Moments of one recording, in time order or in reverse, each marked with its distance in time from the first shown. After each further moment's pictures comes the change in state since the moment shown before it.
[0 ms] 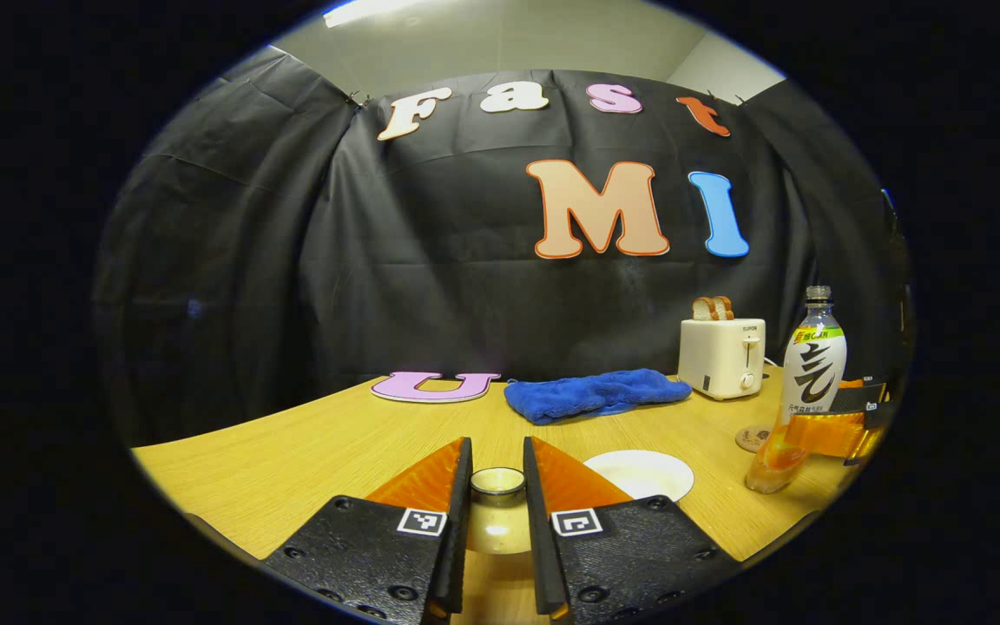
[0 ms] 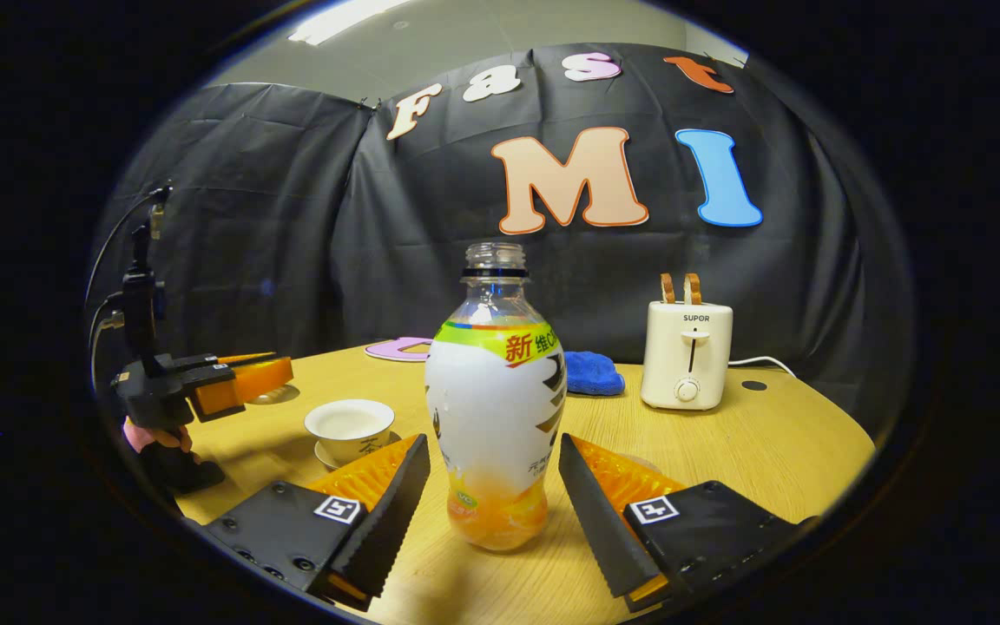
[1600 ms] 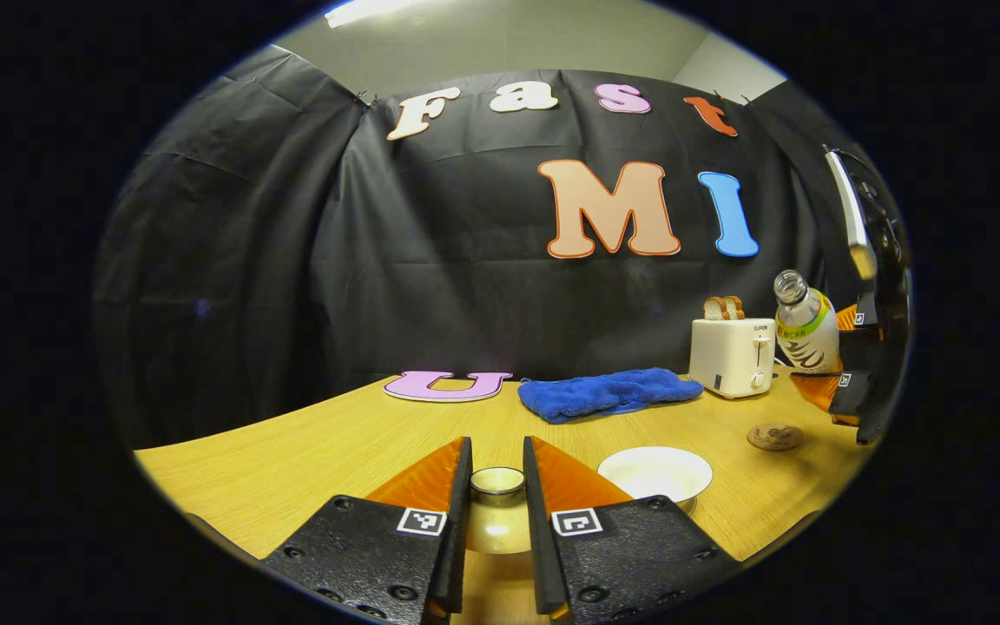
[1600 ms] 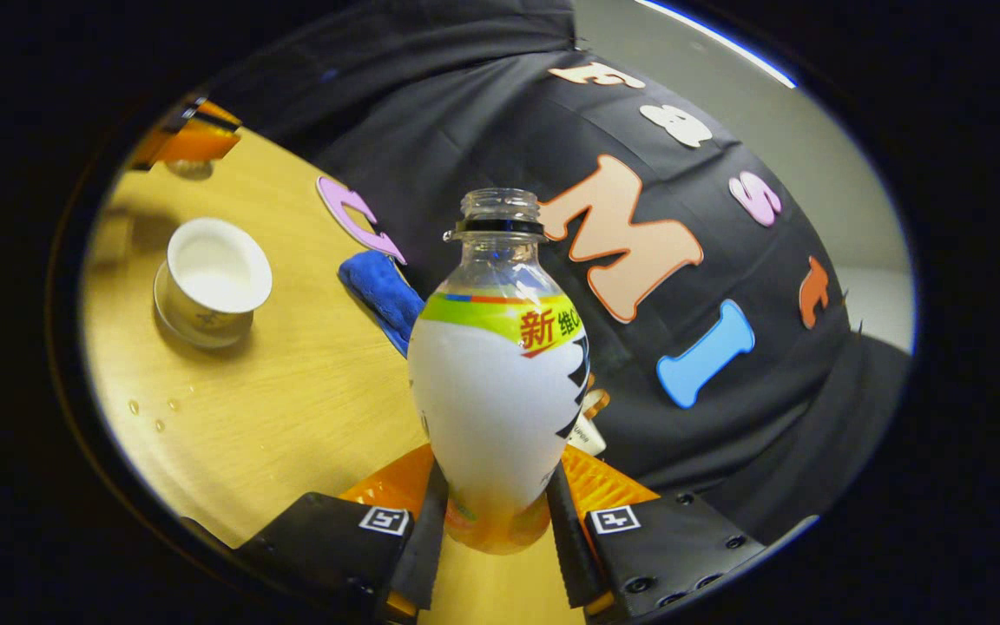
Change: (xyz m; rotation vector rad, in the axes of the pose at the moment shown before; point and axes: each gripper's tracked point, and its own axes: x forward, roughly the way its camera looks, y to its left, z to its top) left arm -0.001 0.011 -0.001 -0.002 0.002 0.022; right arm -0.003 -0.031 0.049 -1.027 0.082 -0.348
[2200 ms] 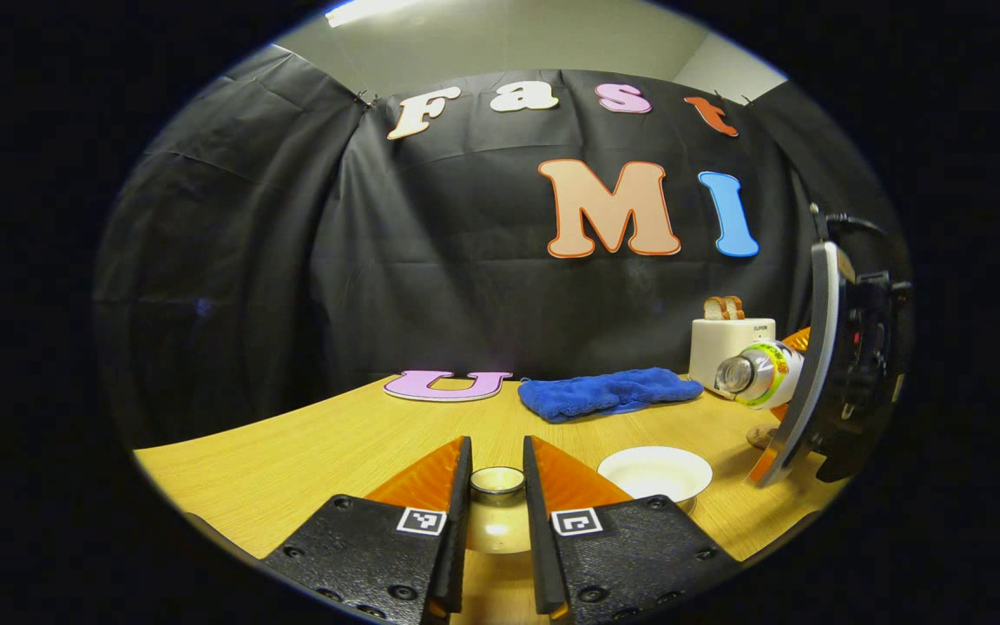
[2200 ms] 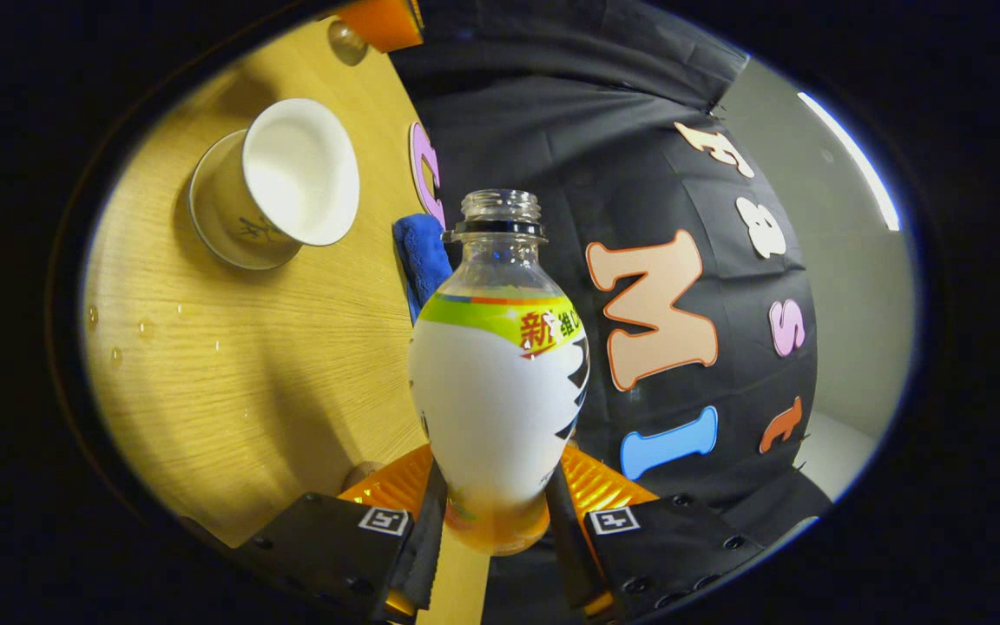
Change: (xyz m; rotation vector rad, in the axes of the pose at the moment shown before) left arm 0.000 0.001 -0.001 -0.002 0.002 0.000; right arm -0.034 0.021 0.019 -0.404 -0.039 -0.012
